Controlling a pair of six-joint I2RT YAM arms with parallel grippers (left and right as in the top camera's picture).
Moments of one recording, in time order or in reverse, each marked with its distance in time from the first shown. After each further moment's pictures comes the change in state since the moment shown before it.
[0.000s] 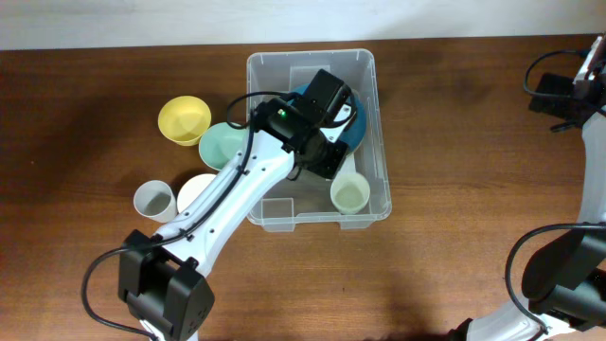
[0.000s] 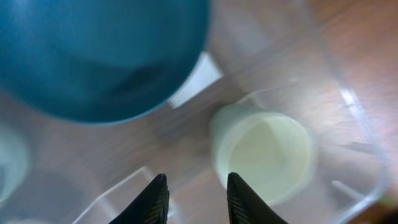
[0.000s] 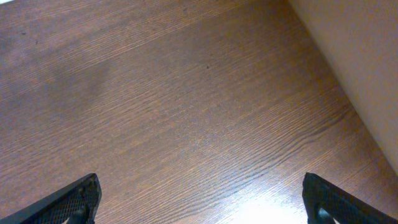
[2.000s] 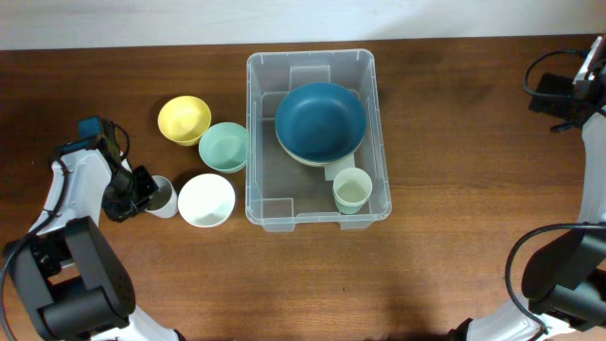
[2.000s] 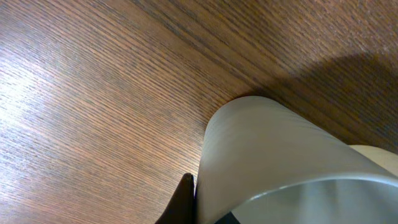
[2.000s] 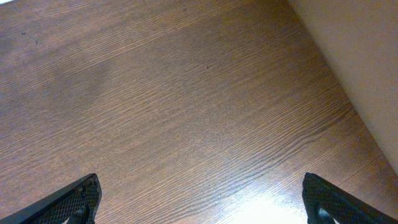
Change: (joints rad) left arm 0.936 -0.062 -0.528 0.114 -0.041 -0.198; right arm 0.000 0.000 0.000 0.000 0.000 0.001
